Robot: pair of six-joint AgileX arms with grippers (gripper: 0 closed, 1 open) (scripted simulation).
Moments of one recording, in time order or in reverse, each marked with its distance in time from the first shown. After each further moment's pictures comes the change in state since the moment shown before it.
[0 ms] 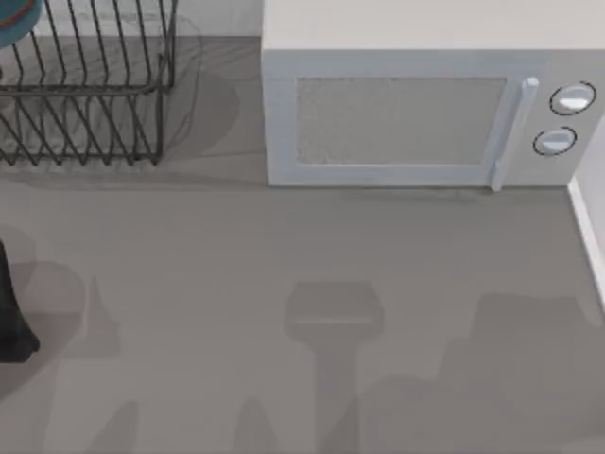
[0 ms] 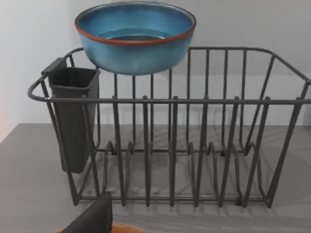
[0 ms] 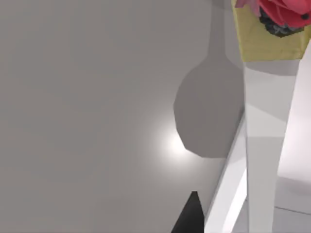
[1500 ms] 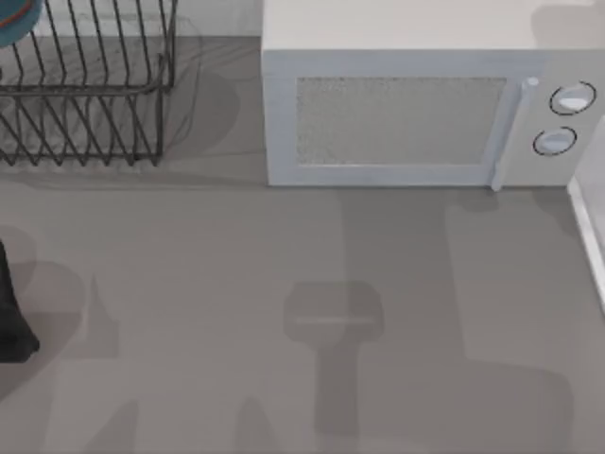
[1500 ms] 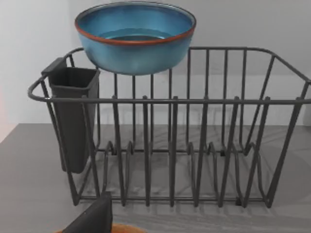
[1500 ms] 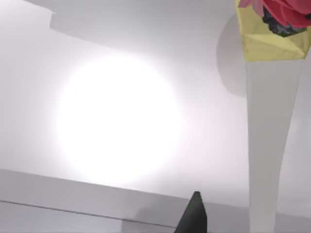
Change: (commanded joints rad) left arm 0.000 0.000 0.000 0.000 0.000 0.000; right arm 0.207 1.126 1.650 -0.485 0.014 0.253
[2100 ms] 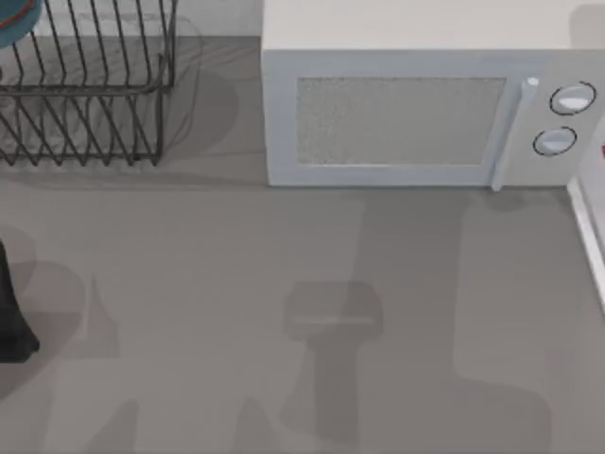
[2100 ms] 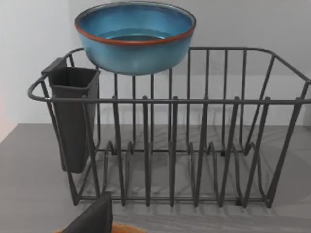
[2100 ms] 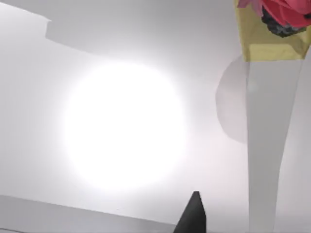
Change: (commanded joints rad) left arm 0.000 0.000 0.000 0.000 0.000 0.000; right arm 0.001 -0.099 -0.336 0.213 0.000 -0.001
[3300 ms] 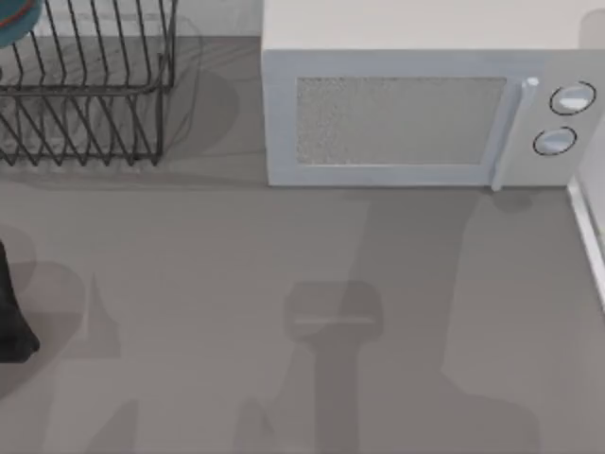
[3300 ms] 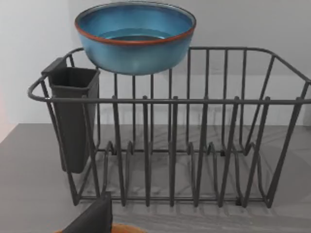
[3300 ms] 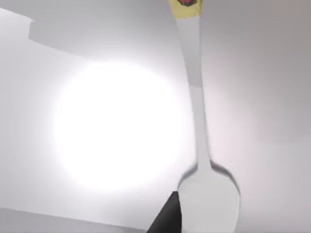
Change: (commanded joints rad) left arm 0.000 0.000 0.000 0.000 0.000 0.000; right arm 0.000 -0.055 -0.147 0.115 -0.003 0.000
